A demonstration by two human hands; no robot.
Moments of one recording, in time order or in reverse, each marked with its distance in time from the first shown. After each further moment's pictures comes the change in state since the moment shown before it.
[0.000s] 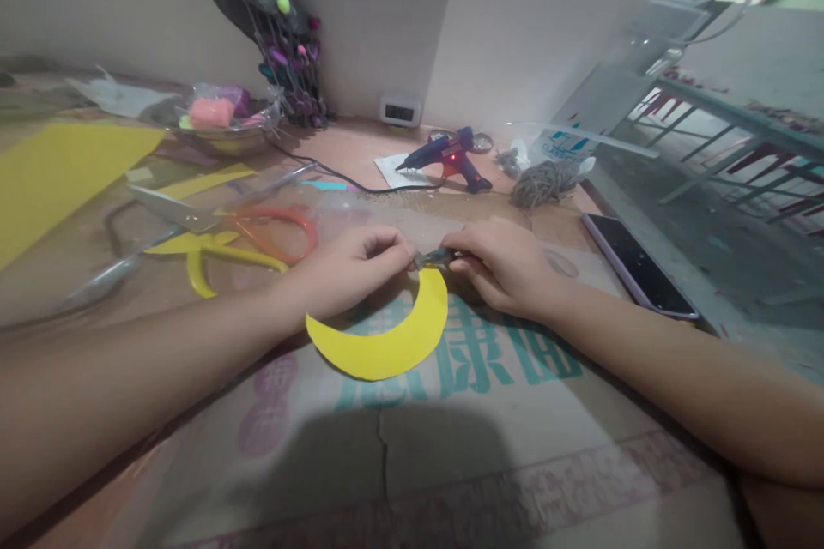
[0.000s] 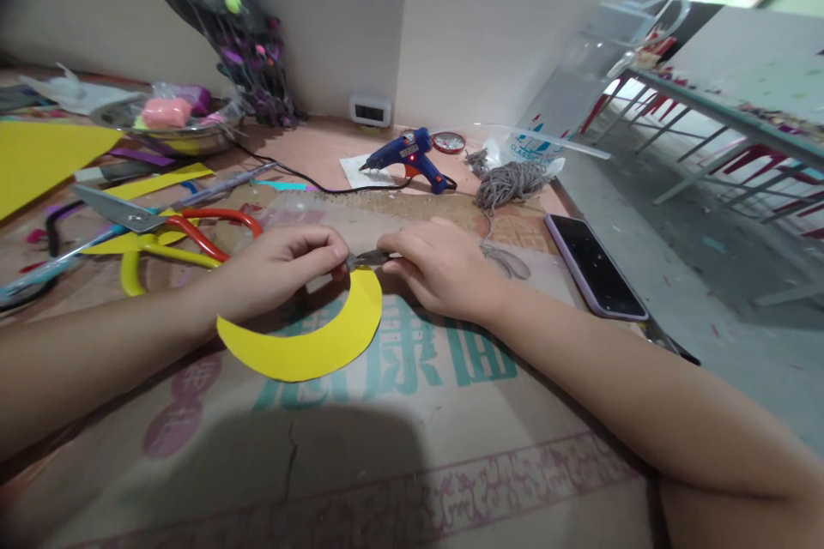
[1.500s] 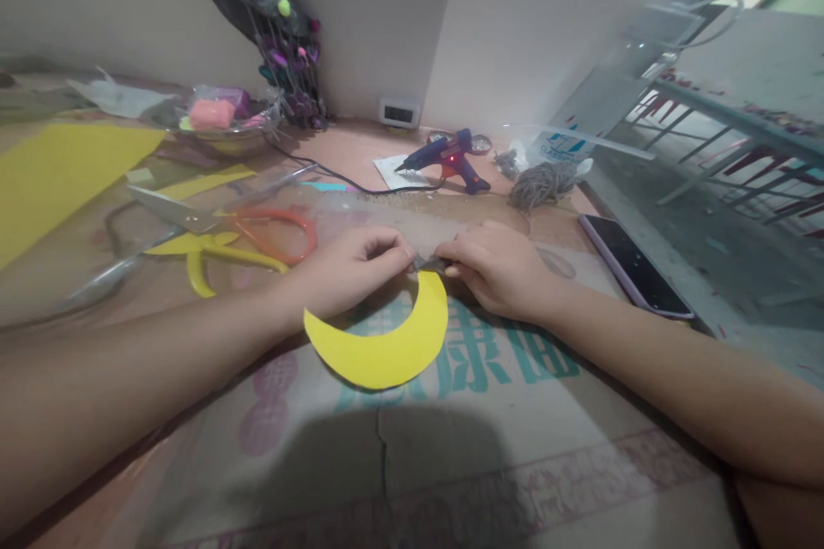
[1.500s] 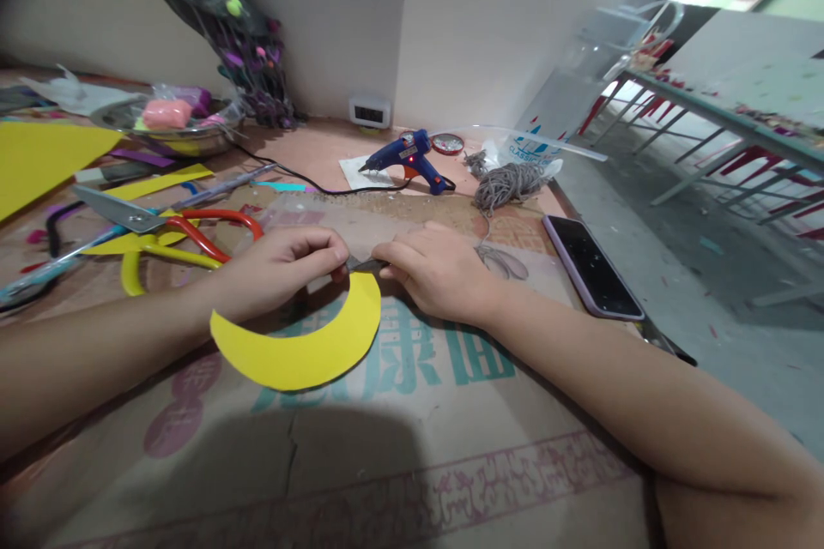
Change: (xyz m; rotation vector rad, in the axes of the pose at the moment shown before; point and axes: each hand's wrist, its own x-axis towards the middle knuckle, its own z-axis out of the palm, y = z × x) left_hand 0.001 -0.002 0.000 0.001 -0.012 0.004; right_hand 0.002 -0.003 0.002 -0.068 -0.039 -0.052
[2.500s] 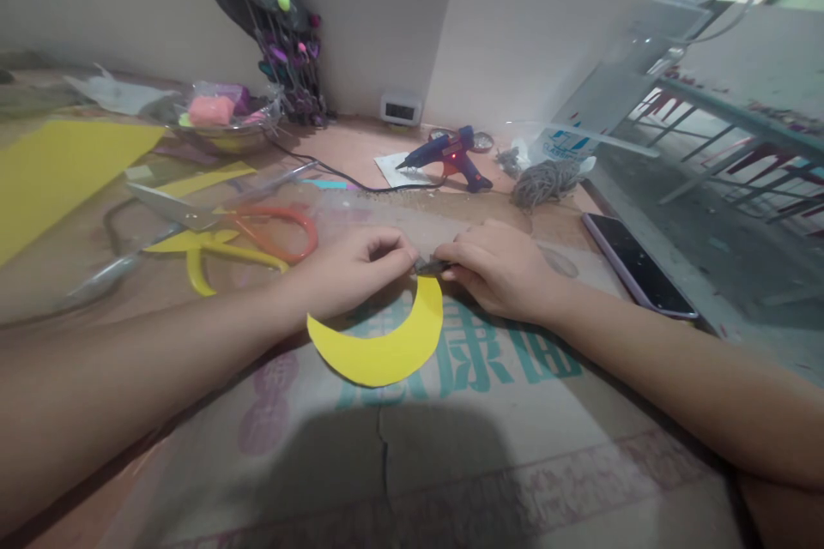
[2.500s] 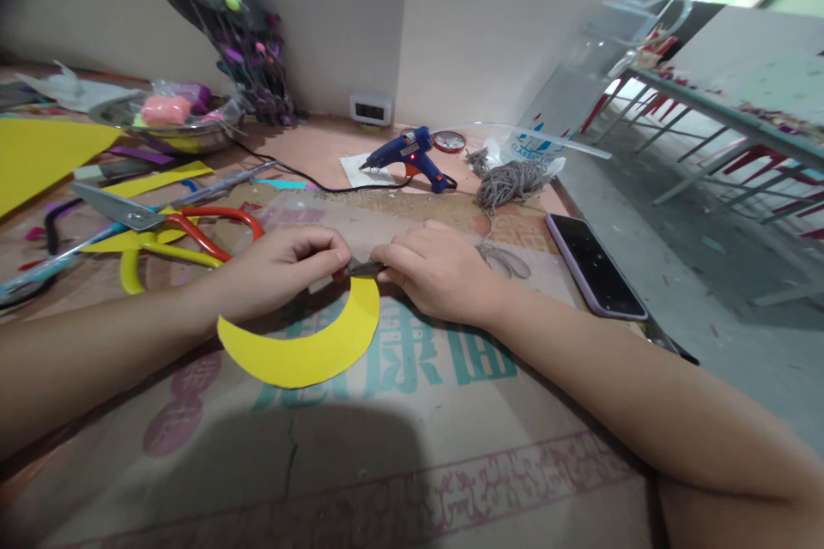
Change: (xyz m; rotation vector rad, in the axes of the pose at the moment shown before) left_hand 0.000 0.004 0.000 0.081 -0.003 0.046; right_hand 0.001 -0.001 -0.001 0.002 0.002 -0.032
